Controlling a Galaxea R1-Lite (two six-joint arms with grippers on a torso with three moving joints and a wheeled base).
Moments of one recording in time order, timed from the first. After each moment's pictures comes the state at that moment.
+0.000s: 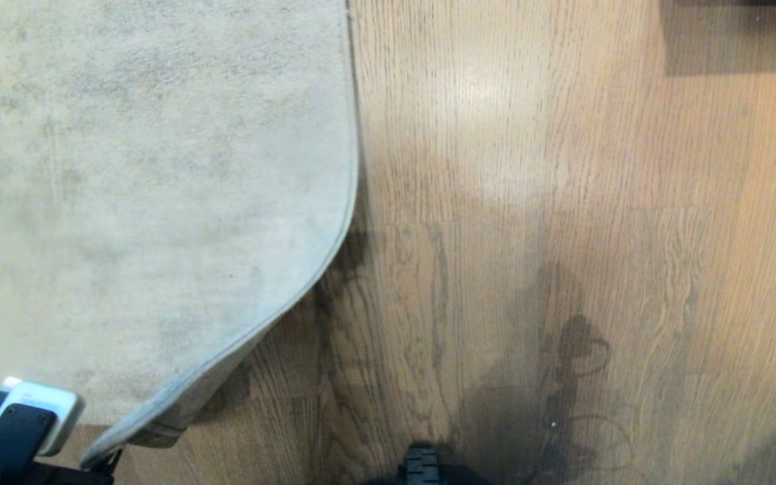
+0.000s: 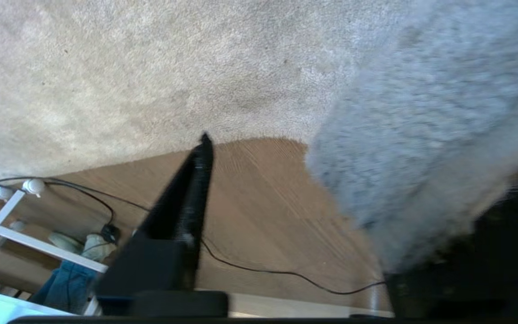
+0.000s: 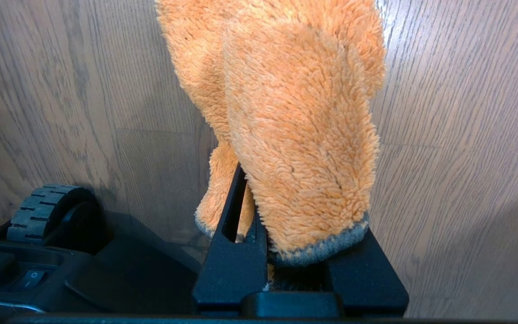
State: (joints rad) left arm -0.57 1.03 -0.10 -0.34 0.76 0.05; right arm 0.00 0.00 0.00 0.01 0.06 -0.10
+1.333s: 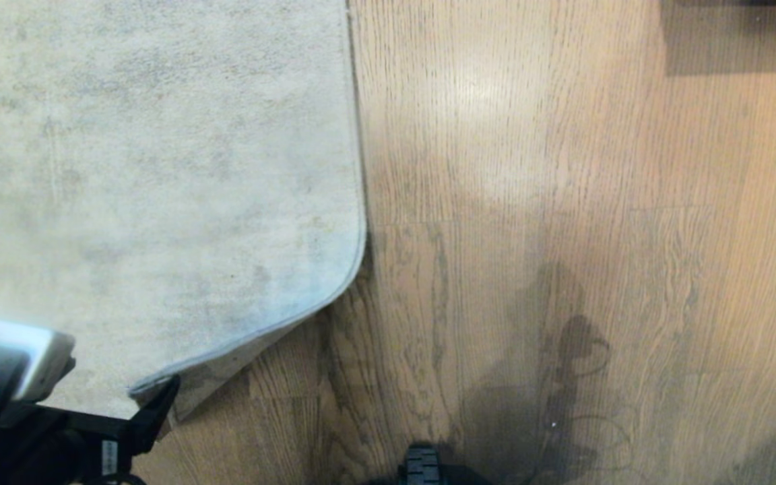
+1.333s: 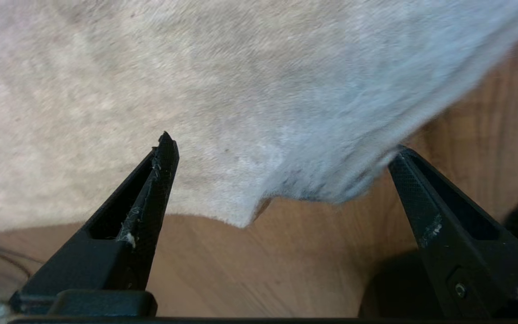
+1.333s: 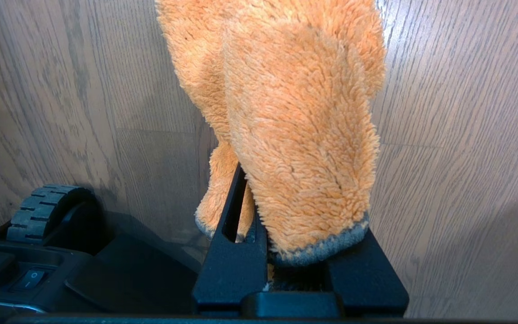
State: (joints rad) left arm -0.72 1.02 -0.27 -0.35 0.76 -0.03; right arm 0.00 0.00 0.00 0.01 0.06 -0.10
